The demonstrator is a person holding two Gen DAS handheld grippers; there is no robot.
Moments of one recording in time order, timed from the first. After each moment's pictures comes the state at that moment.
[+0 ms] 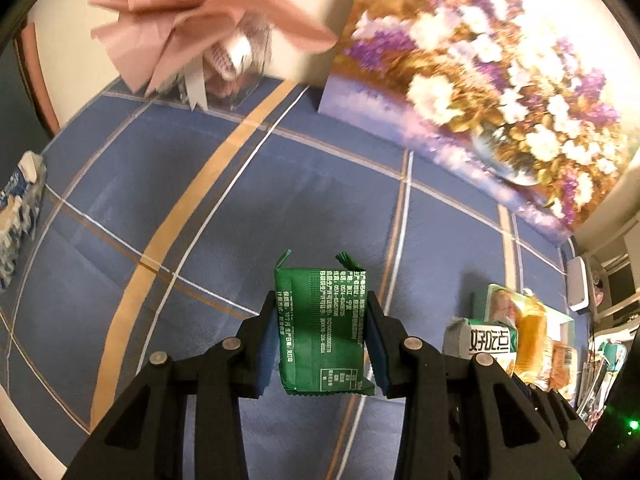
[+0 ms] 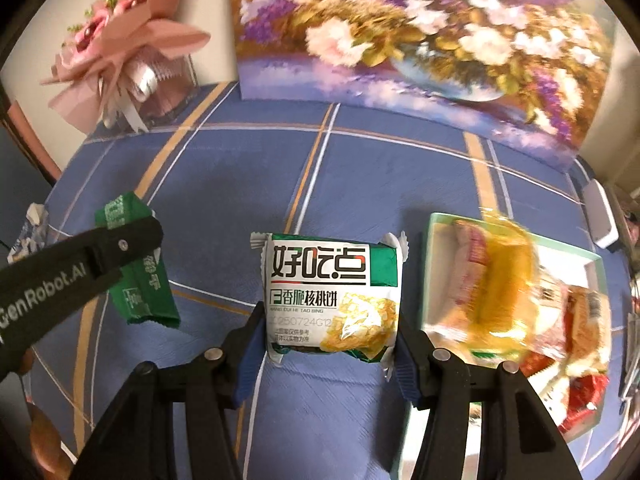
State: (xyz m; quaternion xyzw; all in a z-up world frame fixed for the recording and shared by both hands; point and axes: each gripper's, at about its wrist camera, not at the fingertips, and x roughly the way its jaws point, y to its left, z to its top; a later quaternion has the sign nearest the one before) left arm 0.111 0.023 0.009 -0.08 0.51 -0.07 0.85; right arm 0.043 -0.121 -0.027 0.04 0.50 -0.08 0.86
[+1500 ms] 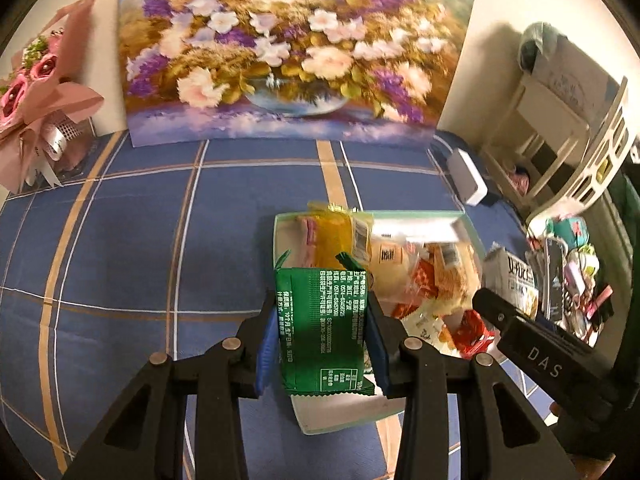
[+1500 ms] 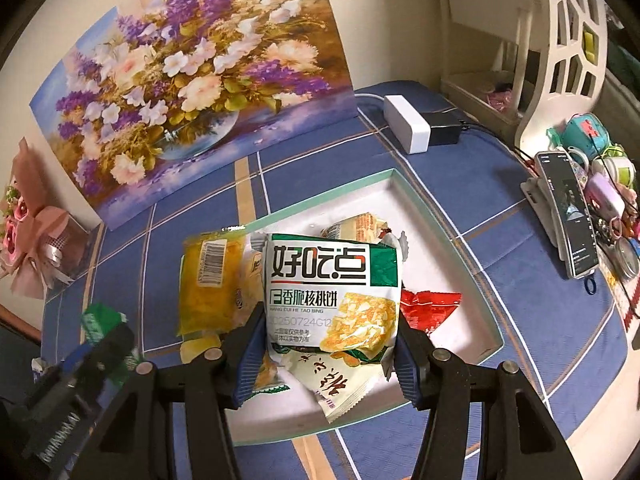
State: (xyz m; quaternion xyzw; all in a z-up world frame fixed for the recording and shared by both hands) left arm 0.010 -0.151 0.035 0.04 0.48 -0.25 0.84; right arm -0.085 -0.326 0.000 0.23 0.42 -0.24 0.85
